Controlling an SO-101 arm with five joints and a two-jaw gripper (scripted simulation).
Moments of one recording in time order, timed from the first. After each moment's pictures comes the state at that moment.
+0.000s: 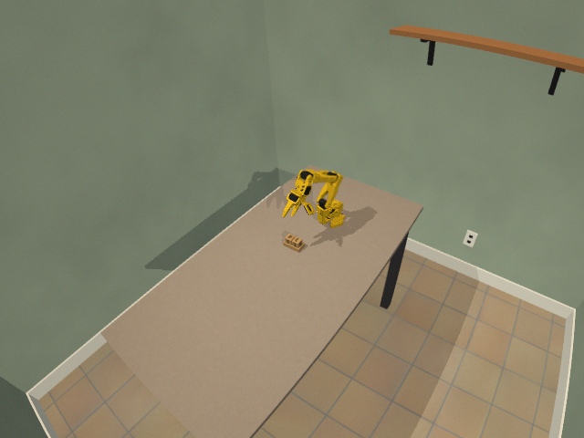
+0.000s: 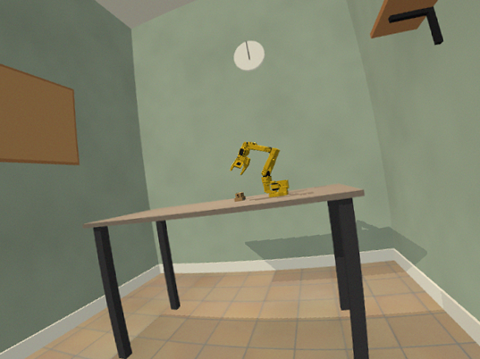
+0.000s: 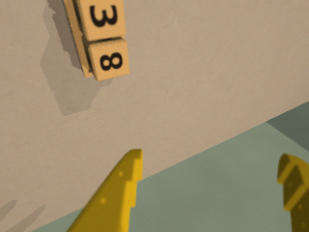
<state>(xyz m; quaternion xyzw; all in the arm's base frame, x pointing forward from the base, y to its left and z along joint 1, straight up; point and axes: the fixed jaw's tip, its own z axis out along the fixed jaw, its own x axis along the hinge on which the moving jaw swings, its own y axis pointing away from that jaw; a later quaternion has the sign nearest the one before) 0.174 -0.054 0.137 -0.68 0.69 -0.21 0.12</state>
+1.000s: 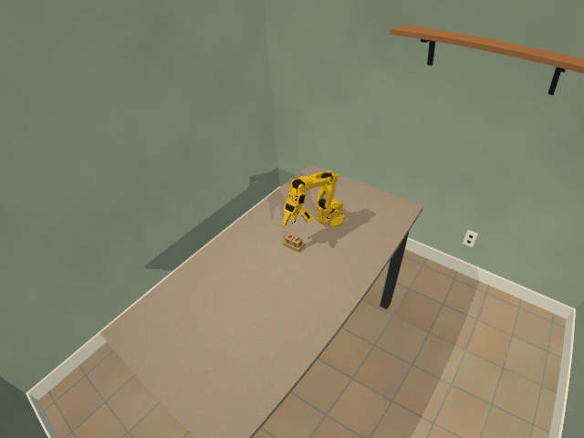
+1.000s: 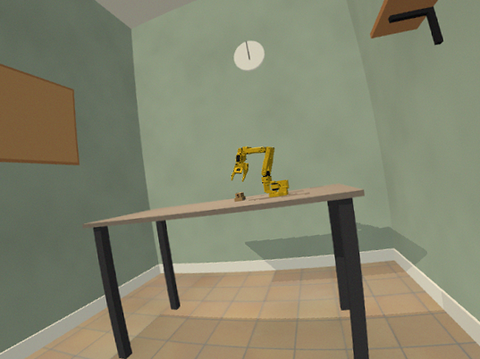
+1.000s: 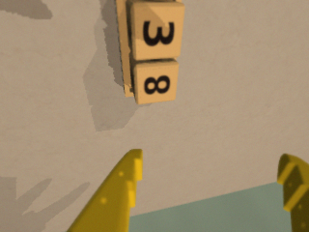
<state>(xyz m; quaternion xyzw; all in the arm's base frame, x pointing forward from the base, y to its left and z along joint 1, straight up) 0.171 -0.056 0.101 -0.71 0.70 -0.10 0.05</state>
